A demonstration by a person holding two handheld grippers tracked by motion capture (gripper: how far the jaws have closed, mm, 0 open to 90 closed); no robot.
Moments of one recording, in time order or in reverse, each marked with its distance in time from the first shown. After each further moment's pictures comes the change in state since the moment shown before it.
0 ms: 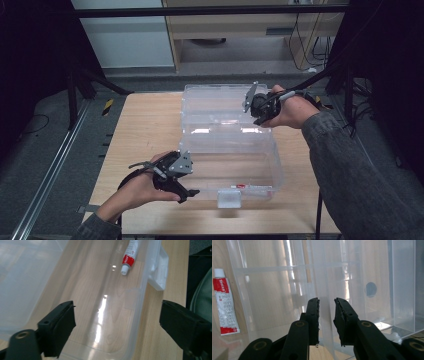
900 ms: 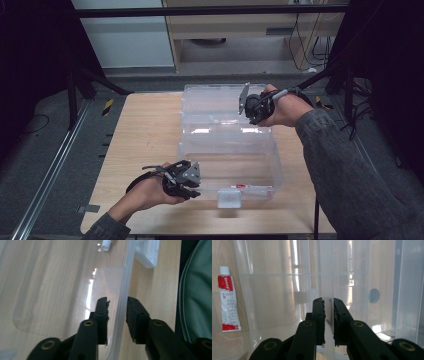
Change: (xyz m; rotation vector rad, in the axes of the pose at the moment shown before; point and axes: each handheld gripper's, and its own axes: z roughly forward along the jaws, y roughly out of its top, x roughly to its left) left arm -0.006 0.002 0.031 0.156 -0.112 0.039; right arm 0.000 0.015 0.004 0.026 0.037 -0.075
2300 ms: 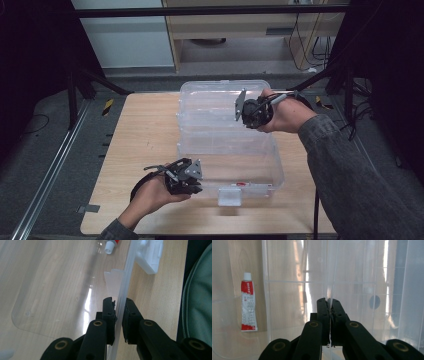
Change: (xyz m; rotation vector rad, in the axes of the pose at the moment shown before) left arm 0.003 0.003 0.002 -0.010 0.019 -0.050; right arm 0.025 0.013 -0.020 -0.026 -0.009 -0.040
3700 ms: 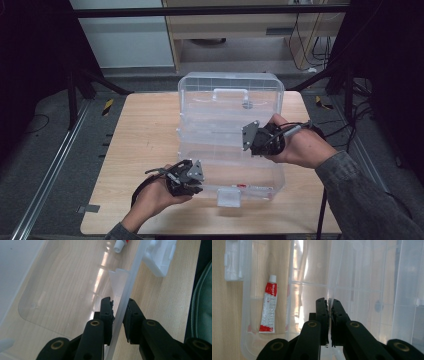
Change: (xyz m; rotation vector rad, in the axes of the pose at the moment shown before) left arm -0.005 0.000 0.004 0.011 0.061 -0.018; right arm 0.078 -0.012 -0.019 -0.069 -0.083 -0.039
